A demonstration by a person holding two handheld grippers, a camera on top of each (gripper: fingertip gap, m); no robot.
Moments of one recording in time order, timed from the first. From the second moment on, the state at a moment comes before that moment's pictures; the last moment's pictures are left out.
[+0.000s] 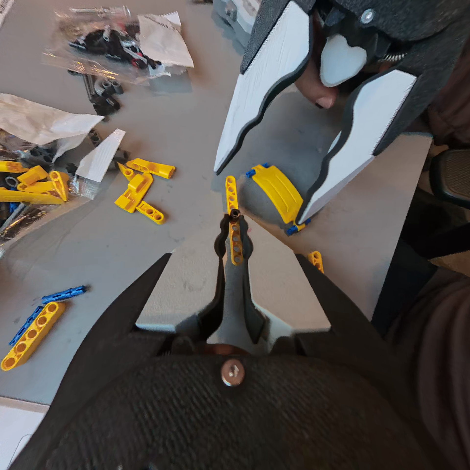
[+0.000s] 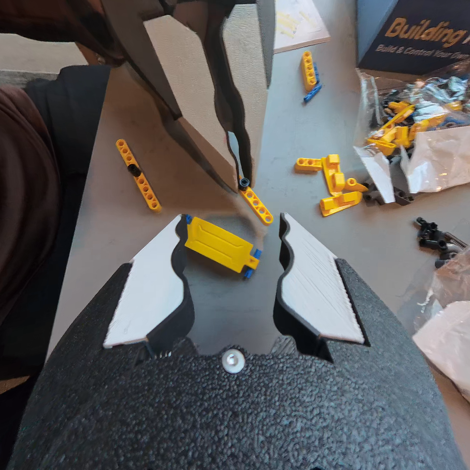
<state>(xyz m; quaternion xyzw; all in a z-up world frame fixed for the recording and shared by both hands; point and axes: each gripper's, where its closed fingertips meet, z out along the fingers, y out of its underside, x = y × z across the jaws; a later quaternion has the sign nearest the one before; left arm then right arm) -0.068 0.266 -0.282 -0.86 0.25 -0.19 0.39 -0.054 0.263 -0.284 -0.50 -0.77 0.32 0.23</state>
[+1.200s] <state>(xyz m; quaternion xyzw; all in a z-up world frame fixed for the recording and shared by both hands) -0.067 0.272 -0.284 -0.84 0.33 -0.04 0.43 -0.061 0.270 -0.269 -0.58 -0.67 0.43 0.16</state>
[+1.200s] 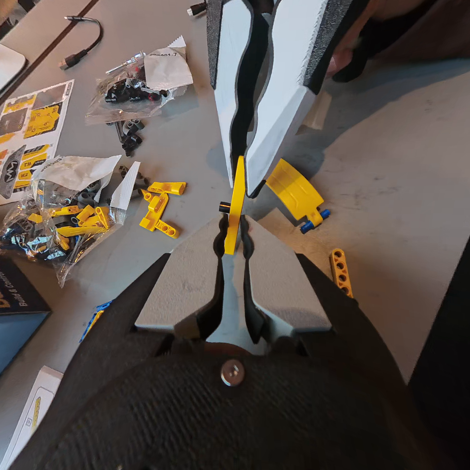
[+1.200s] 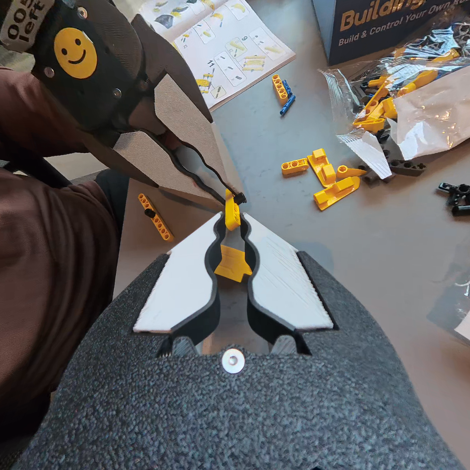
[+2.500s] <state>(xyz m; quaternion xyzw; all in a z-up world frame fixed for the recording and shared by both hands) -0.081 0.253 -0.296 -0.91 0.19 -0.15 0.35 -0.034 0.264 -0.273 -0.56 -0.72 0.40 0.12</state>
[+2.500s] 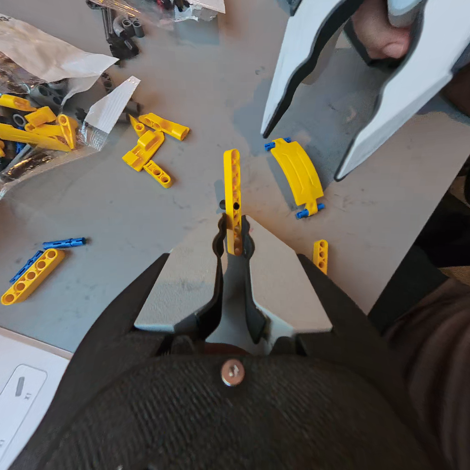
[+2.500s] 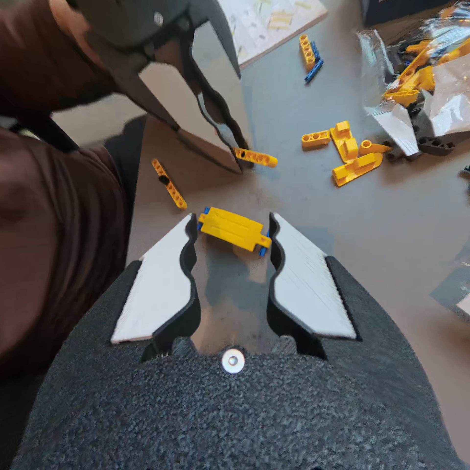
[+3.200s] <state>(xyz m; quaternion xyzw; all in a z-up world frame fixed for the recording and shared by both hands) -0.094 0.248 -0.293 -0.91 0.15 -0.15 0.36 -0.028 0.270 -0.254 -0.51 -0.75 0.37 0.21</state>
